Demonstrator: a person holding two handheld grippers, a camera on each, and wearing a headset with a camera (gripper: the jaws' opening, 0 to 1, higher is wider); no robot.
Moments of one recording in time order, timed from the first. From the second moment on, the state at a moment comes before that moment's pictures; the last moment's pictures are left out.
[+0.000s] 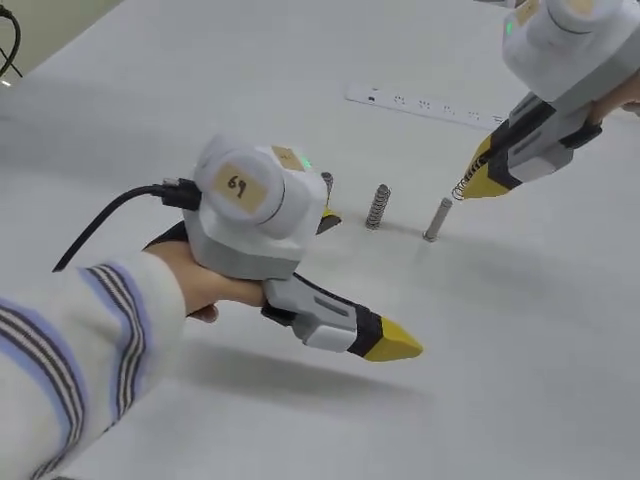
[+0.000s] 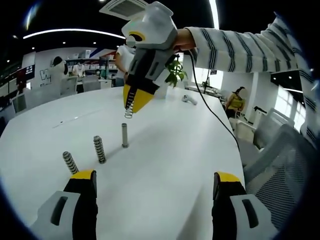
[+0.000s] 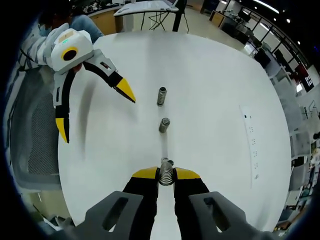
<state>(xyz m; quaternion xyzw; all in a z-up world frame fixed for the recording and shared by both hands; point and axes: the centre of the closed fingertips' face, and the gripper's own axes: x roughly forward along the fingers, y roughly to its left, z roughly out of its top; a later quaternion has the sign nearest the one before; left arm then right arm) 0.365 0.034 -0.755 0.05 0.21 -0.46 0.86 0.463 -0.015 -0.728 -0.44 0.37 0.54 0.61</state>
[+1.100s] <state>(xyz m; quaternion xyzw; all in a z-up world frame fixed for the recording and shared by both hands) 0.375 0.049 -0.762 0.06 0.23 -0.43 0.87 0.477 -0.011 -0.778 -0.43 0.41 0.55 0.59</state>
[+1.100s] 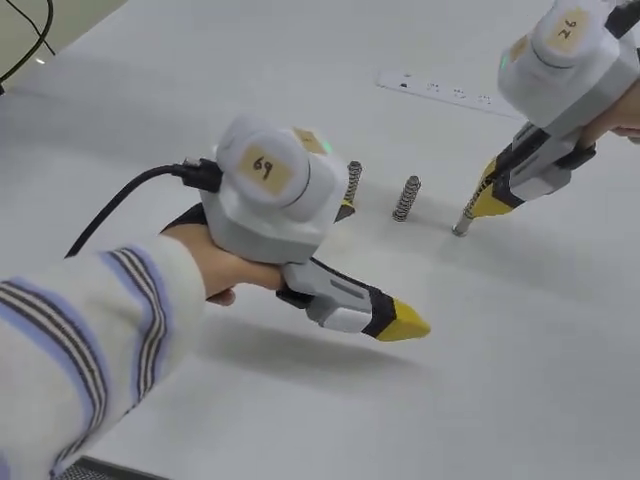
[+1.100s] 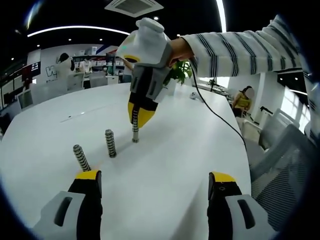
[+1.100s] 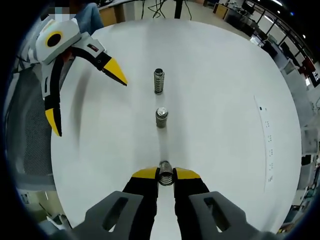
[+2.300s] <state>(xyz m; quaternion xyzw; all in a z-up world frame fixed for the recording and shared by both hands) 0.371 0.063 -0.772 0.07 0.25 -0.42 0.87 0.473 -0.013 -0.799 -0.47 0.41 0.55 0.56</state>
